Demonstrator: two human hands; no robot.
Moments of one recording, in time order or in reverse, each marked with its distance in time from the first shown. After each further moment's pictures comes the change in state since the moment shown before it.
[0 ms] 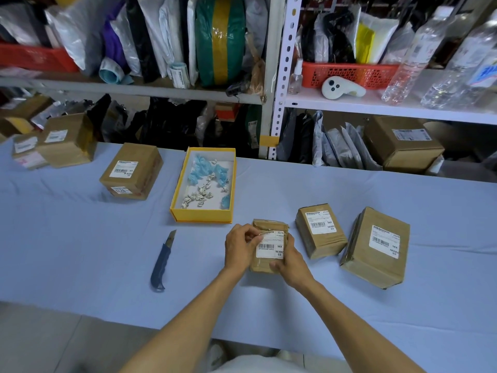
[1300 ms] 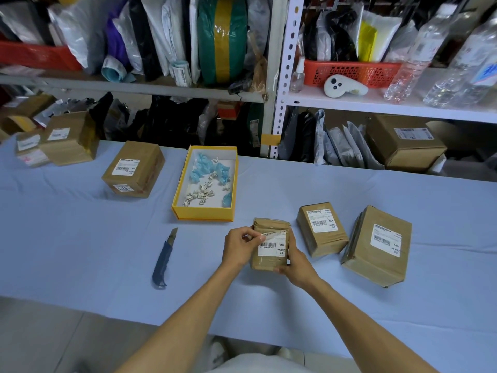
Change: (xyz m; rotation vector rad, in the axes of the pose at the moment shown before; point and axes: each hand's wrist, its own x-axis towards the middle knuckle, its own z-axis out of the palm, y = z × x) left_hand -0.002 -0.005 -0.006 -0.311 -0.112 -0.172; right_hand -0.003 0.007 -0.007 0.059 -0.096 0.007
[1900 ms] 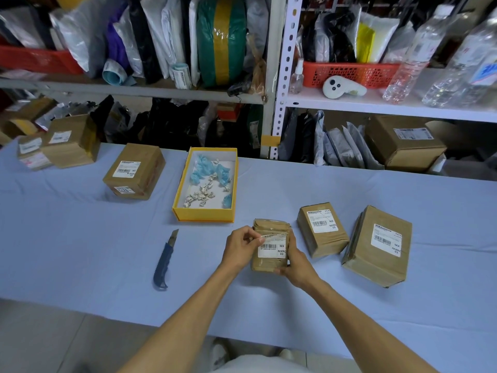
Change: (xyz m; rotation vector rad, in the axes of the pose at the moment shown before) left_hand -0.003 0.004 -0.003 0.064 -0.046 0.042; right_hand 0.005 0.006 0.002 -0.003 0.001 -0.015
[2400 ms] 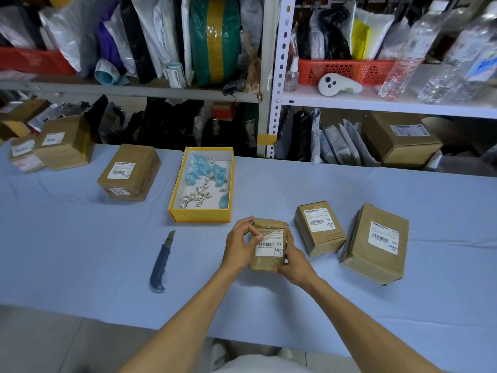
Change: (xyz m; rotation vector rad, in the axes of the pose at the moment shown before) left_hand 0.002 0.003 0.004 0.065 0.022 0.176; right_hand -0.001 -0.006 -0.004 0.000 -0.004 0.028
